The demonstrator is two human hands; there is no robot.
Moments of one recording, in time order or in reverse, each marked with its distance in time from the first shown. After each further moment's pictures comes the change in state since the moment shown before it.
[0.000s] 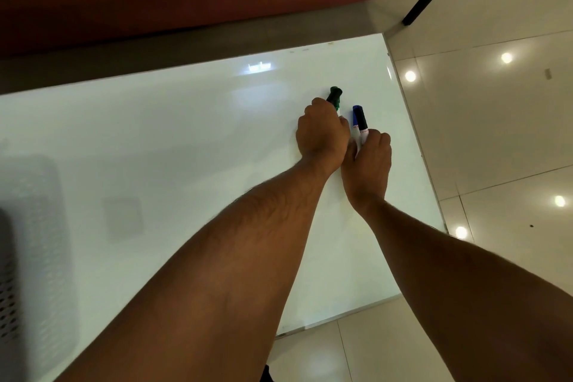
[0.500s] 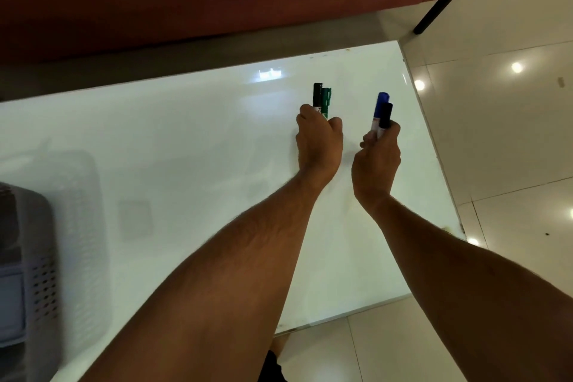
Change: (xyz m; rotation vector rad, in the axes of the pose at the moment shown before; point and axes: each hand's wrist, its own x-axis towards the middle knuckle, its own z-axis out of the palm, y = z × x) left_hand -0.018 -0.032 -0.032 -0.300 0.058 -0.106; right_hand -0.019 -0.050 -0.013 0.322 0.027 0.133
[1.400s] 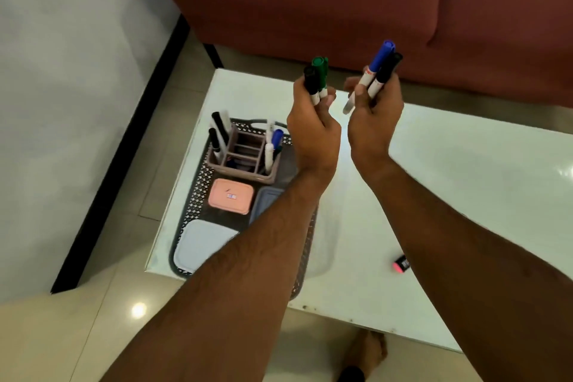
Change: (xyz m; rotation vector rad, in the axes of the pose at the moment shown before) left_hand -0.037 -0.209 -0.441 -0.558 0.746 0.254; right_hand -0.319 -0.322 0.221 0.617 -0.387 -0.400
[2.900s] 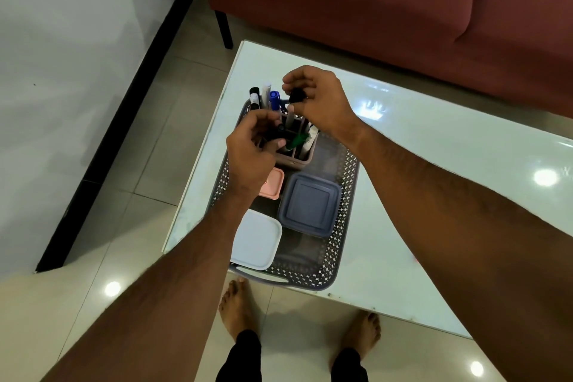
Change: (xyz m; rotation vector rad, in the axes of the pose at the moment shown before) left_hand 0.024 -0.095 -0.173 0.037 -0.243 -0.183; right_hand -0.021 0.027 0.117 -0.295 -0.785 0.019
